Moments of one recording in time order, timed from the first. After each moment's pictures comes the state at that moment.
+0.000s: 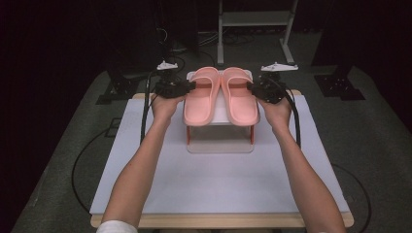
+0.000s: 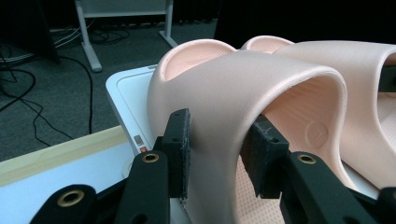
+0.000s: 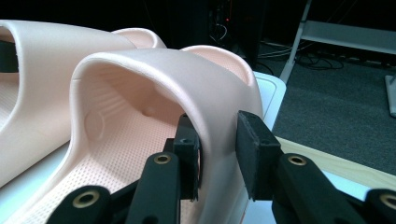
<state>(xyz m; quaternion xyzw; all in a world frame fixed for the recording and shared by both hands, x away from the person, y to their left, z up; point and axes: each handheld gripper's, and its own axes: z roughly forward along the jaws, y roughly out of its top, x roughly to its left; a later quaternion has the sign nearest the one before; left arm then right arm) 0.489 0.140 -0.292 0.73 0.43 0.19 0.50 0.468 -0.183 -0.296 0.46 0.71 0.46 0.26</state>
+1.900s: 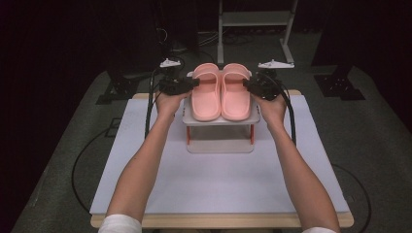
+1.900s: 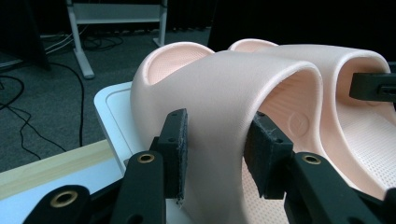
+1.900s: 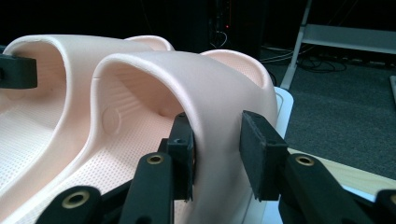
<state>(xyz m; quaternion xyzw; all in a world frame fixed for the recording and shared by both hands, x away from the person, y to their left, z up) 0.504 0.133 -0.294 0.72 0.42 0.18 0.52 0.483 -0.175 -0.299 0.47 0.69 0.48 0.26</state>
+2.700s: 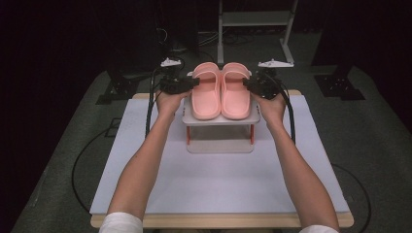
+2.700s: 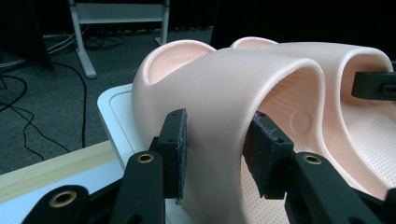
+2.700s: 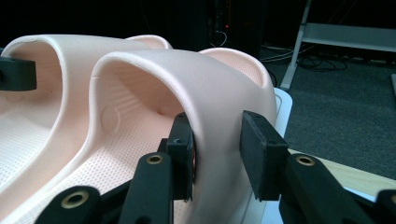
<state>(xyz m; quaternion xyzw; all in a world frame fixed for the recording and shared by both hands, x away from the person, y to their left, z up) 0.510 0.132 -0.296 0.72 0.43 0.18 0.51 0.489 -0.176 -0.301 0.47 0.69 0.48 0.26</state>
